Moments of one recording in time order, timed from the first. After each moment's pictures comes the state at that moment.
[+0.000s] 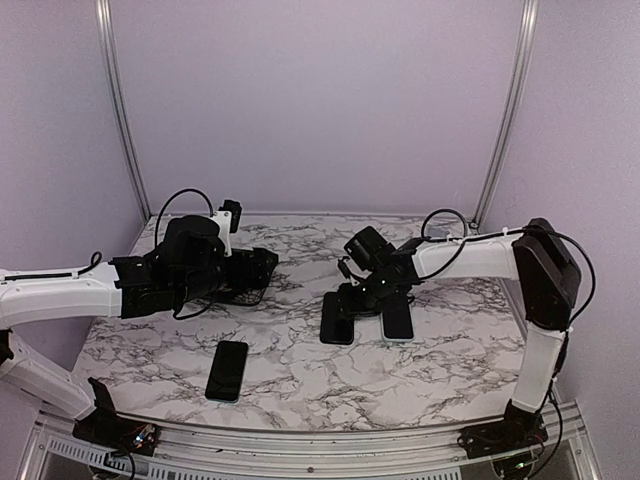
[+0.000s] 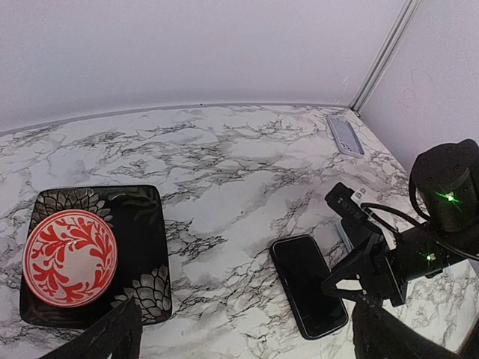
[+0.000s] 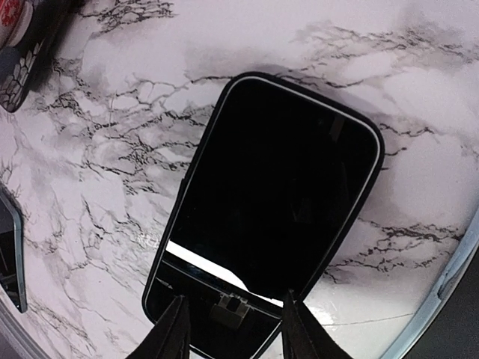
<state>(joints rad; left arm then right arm) -0.90 1.31 0.89 -0.02 -0.34 -0.44 0.75 1.90 1.29 -0.47 -0.12 0.50</state>
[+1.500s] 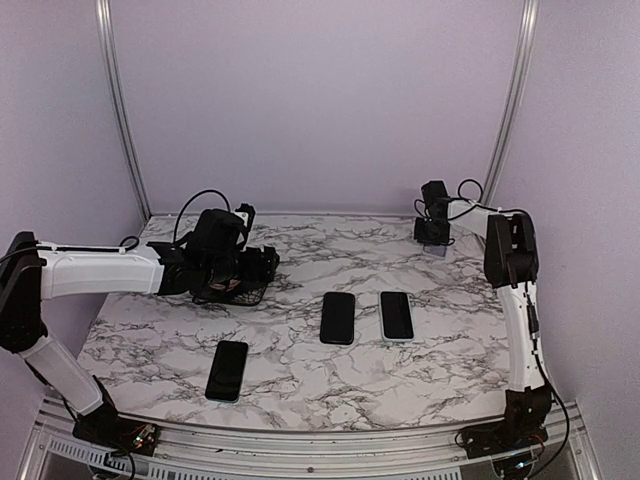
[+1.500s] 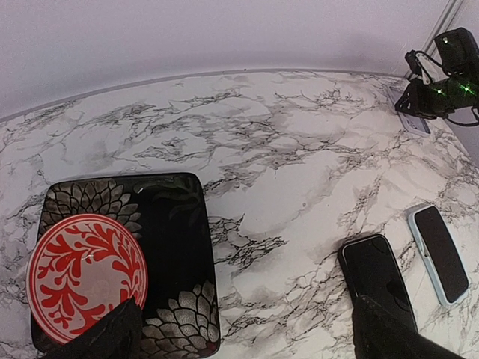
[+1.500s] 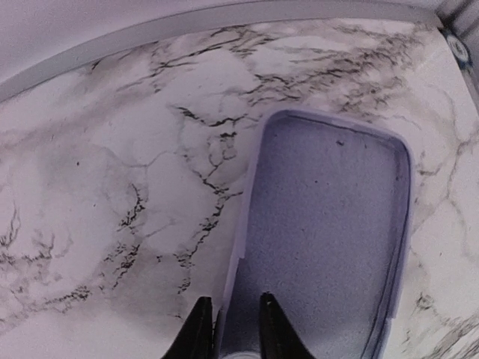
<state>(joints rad) -0.76 1.57 1.02 -0.04 -0.29 -0.37 0.14 2.52 2.12 -0.57 0.20 0.30</state>
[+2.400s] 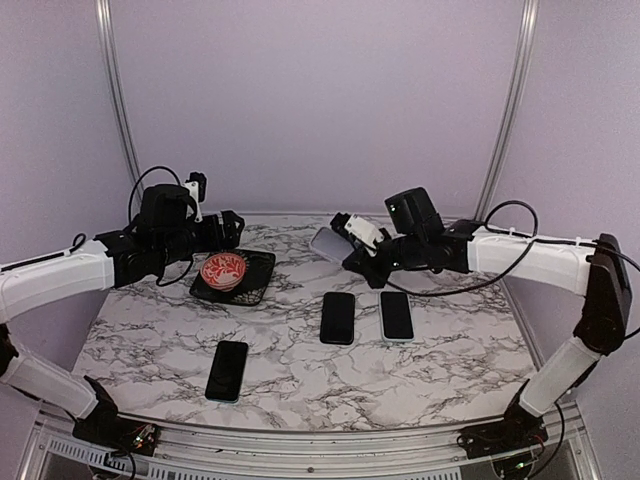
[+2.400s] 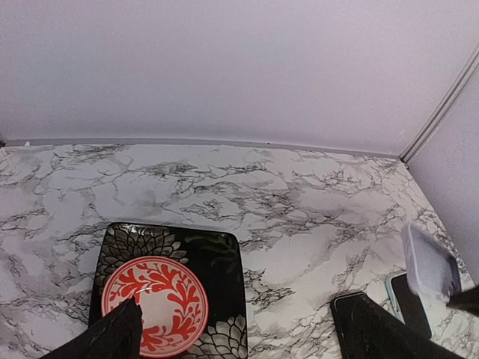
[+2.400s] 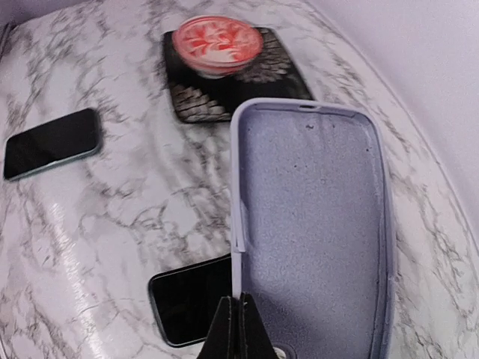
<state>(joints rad) -0.64 1.33 0.98 -0.05 -0.25 -0.41 0.69 1.59 1.22 -0.28 -0.21 -0.31</state>
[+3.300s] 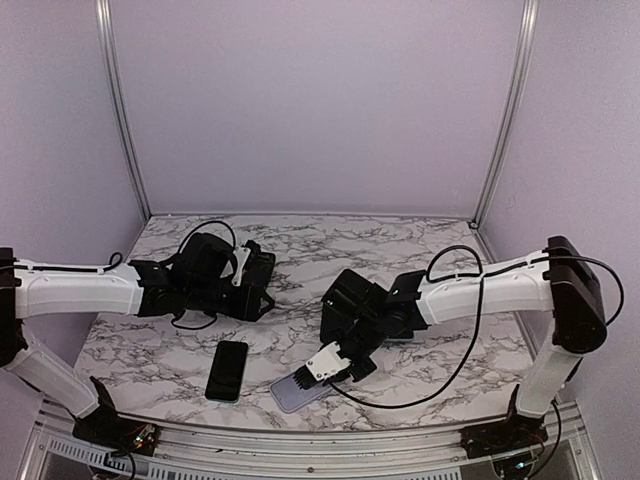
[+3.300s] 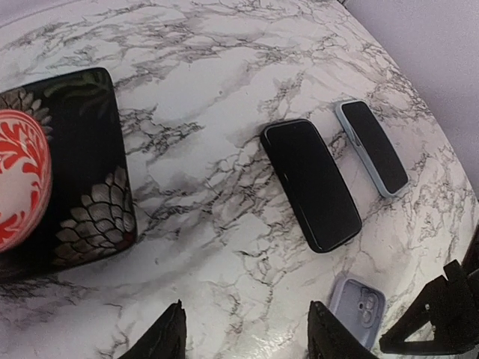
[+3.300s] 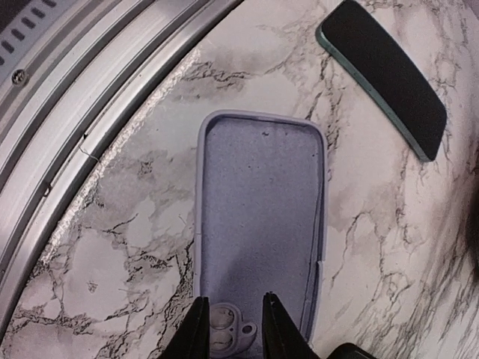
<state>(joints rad) -0.80 1.42 0.86 -0.14 0.02 -0.43 1.07 1.79 1.16 -0.55 -0.36 -1.15</state>
